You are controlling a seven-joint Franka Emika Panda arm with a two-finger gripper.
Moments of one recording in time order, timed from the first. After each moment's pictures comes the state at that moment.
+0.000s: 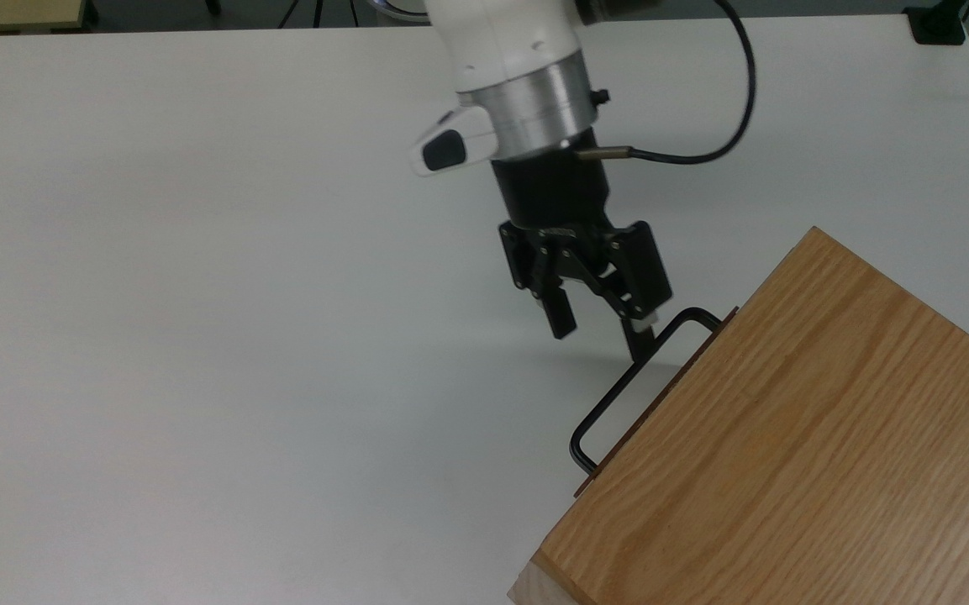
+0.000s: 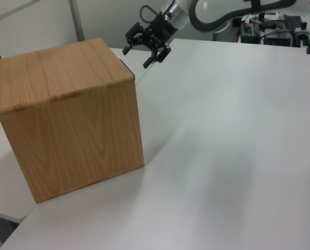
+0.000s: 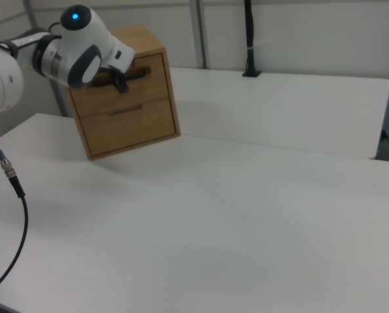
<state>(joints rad) 0.29 0.50 -0.08 -1.31 0.42 2.57 0.76</state>
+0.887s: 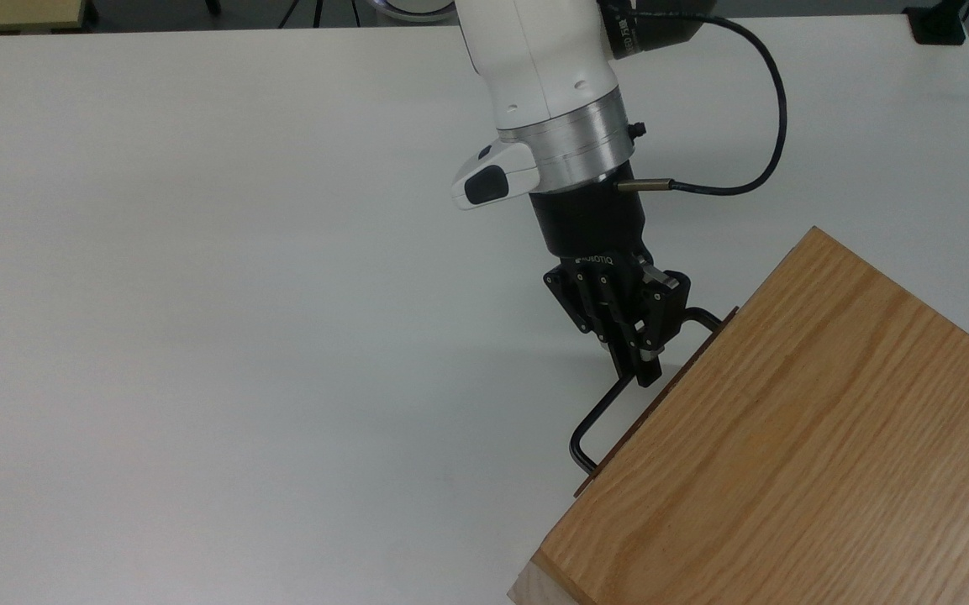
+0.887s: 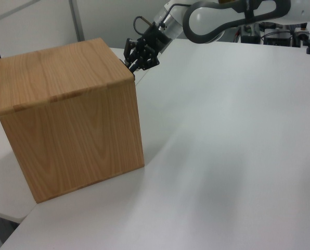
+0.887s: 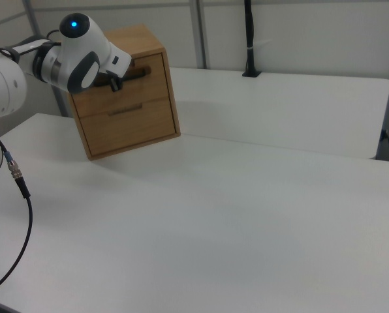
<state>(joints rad) 0.30 0.56 -0.07 -1.27 0.42 2.58 0.75</state>
